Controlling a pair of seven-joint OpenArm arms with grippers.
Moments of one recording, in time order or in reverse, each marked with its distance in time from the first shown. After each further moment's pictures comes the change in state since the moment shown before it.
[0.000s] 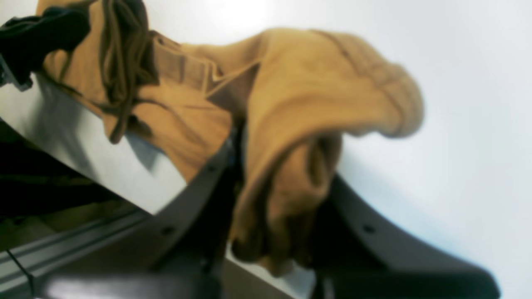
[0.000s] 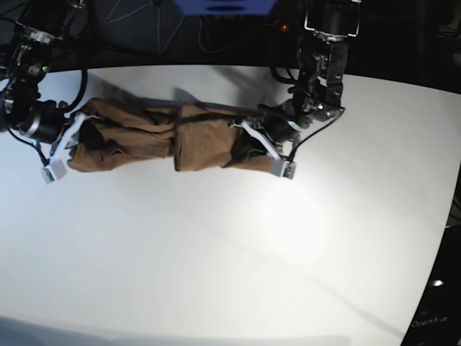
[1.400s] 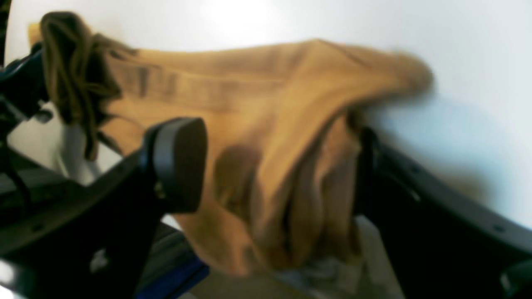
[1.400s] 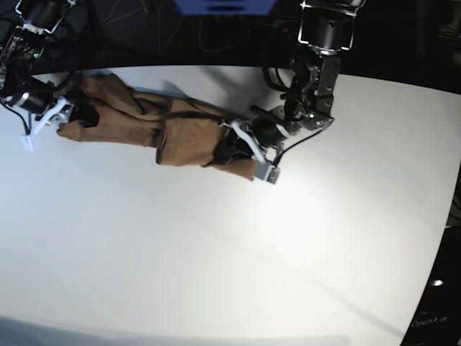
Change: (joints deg) left arm -4.7 1.1 0.7 -9.0 1.0 -9.1 -3.5; right arm -2.0 0.2 11.1 -20.8 3.5 0.5 4.4
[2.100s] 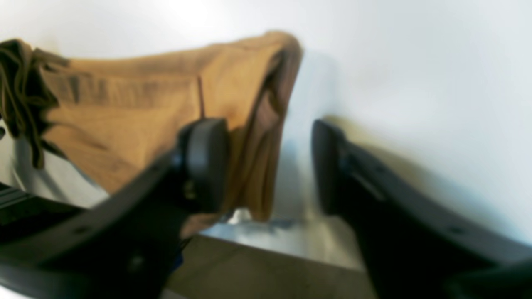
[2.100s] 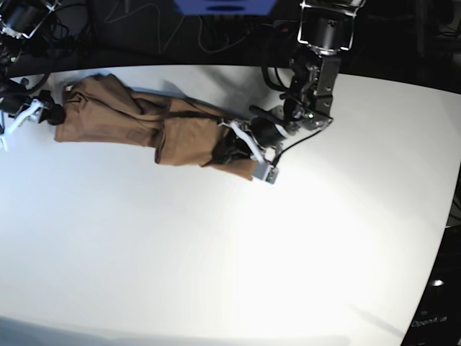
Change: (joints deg) left arm 0.0 0.0 0.2 0.0 0.0 0.0 0.0; right arm 0.6 5.8 5.2 -0.5 -2.9 -0.5 -2.2
